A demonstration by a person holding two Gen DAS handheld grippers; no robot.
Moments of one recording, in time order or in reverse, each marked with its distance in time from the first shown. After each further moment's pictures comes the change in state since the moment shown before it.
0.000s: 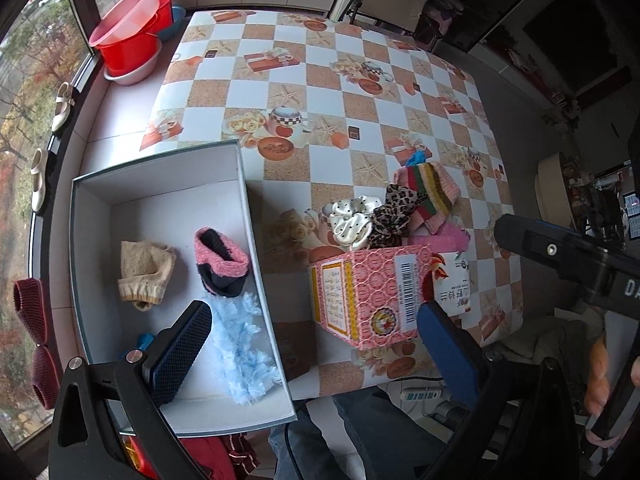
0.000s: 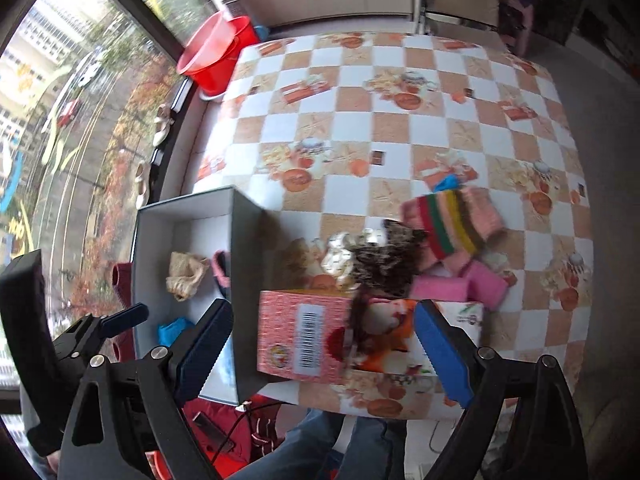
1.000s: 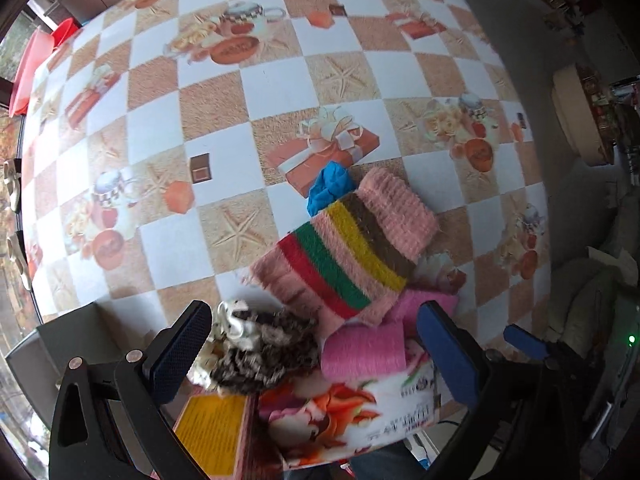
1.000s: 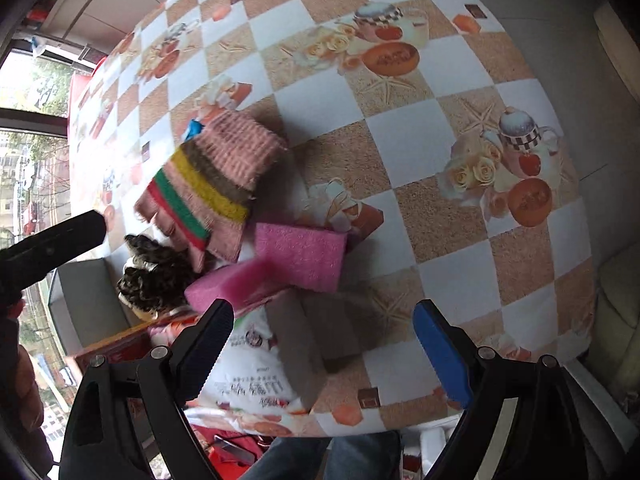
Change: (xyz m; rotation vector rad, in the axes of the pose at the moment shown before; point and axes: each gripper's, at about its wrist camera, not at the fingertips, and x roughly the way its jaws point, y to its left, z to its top) left arm 0.197 -0.169 0.142 0.203 0.276 0.138; right arm 0.116 -0.234 -0.016 0.431 0.176 0.010
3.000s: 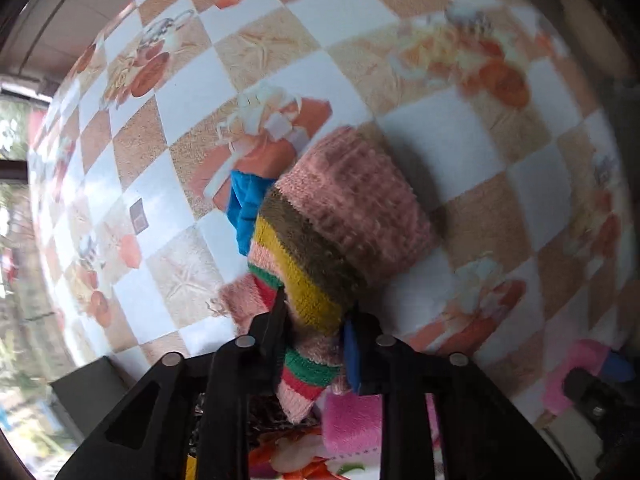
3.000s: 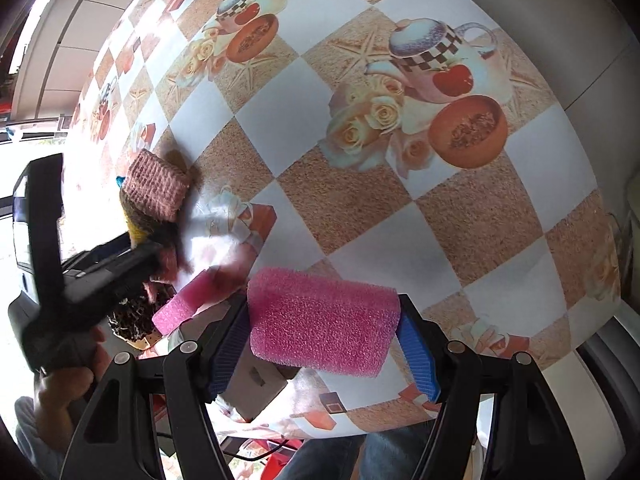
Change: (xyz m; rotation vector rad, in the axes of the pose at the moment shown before) left arm 0.066 -0.072 0.009 0.195 -0.016 0.218; right arm -0.003 -0.119 -0.015 0.240 0.040 0.130
